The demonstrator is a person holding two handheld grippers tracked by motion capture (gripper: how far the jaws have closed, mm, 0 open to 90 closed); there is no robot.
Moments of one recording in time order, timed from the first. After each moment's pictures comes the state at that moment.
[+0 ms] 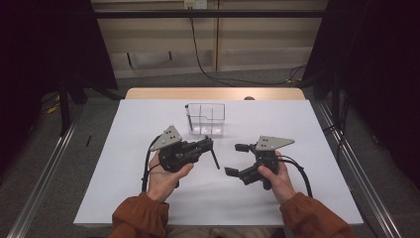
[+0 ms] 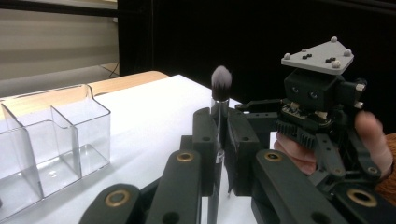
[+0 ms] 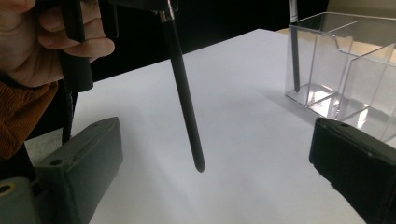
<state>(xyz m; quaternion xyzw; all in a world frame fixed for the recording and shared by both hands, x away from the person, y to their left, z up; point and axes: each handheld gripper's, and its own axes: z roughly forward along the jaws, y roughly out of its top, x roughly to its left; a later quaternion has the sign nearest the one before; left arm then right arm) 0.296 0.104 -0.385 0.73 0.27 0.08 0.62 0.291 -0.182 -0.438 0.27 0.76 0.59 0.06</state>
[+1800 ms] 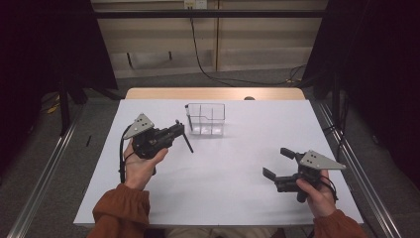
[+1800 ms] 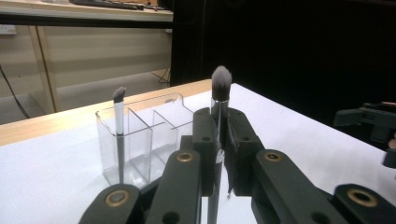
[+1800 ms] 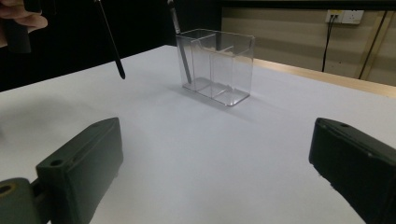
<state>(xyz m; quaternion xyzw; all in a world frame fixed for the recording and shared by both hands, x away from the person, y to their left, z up) 0.326 0.161 -0.373 0.71 0.32 0.15 0.60 0.232 -0.267 -0.441 0.36 0.70 0.57 0.23</state>
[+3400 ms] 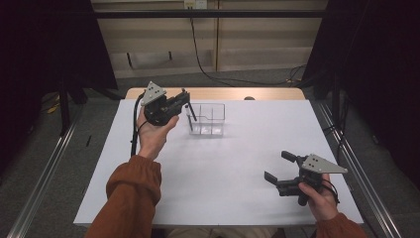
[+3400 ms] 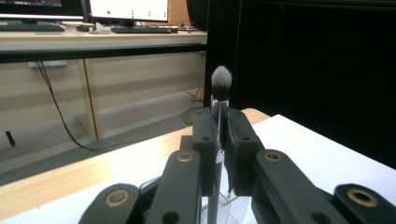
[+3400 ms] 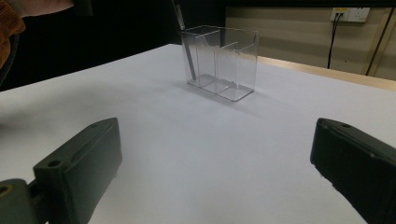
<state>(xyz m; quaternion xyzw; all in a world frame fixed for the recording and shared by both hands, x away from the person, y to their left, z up) 0.392 0.126 -0.343 0.69 0.33 0.23 0.60 0.227 -0.270 -0.448 0.36 0.70 0.57 0.22</state>
